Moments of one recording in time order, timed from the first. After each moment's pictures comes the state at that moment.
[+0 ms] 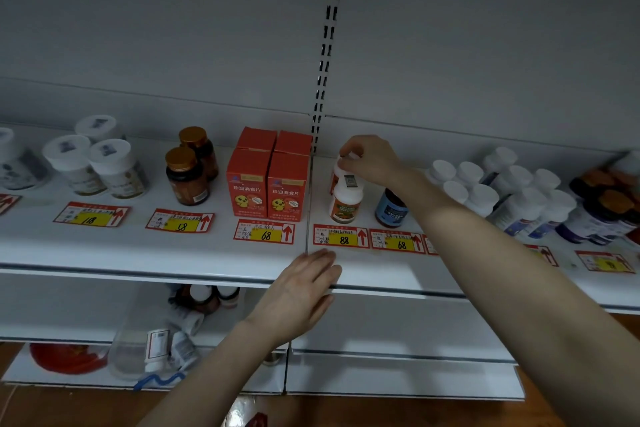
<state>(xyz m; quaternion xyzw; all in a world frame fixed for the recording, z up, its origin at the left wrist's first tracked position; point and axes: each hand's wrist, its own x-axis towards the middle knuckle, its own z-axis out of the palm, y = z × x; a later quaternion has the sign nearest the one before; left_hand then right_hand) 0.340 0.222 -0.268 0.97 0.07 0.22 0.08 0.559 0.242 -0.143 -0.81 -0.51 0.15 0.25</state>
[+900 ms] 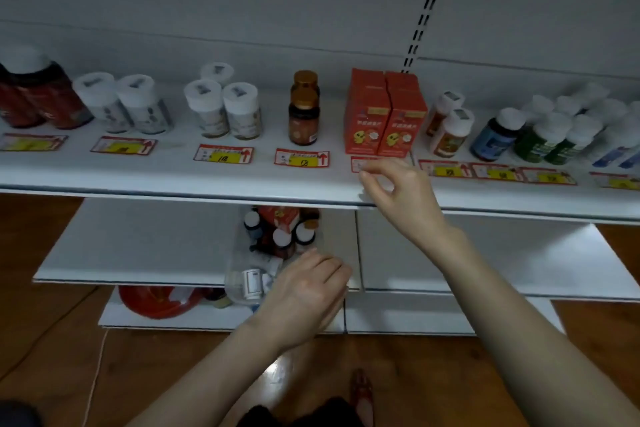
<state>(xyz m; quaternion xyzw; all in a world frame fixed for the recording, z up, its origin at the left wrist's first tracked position) 0.141 0.240 -0.263 0.96 0.05 0.25 0.09 0.329 0.200 -0.187 -0.77 -0.54 -0.03 0.35</state>
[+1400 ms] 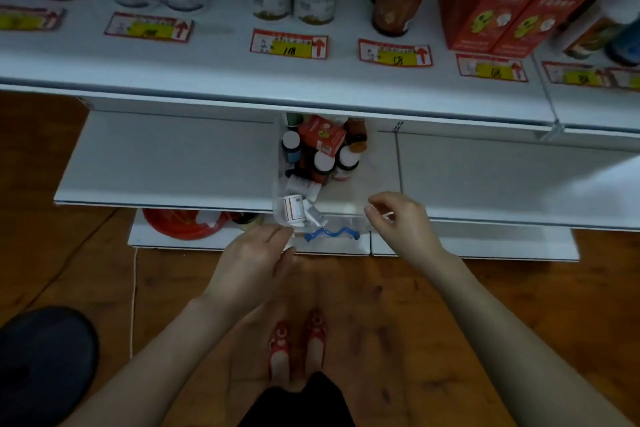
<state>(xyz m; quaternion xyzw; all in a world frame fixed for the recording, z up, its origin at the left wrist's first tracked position) -0.008 0.315 -0.340 0.95 0.24 0.05 0.18 0.207 0.206 -0.339 -0.84 -0.44 0.20 0.24</state>
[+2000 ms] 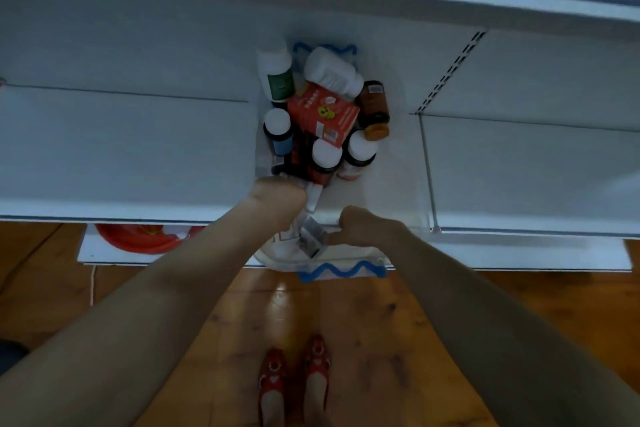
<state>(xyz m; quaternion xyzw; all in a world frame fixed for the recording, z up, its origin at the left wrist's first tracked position) 0.144 0.418 -0.498 0.92 0.18 -0.35 0.01 0.249 0.315 -0.542 -0.77 -0.41 0.49 -0.07</state>
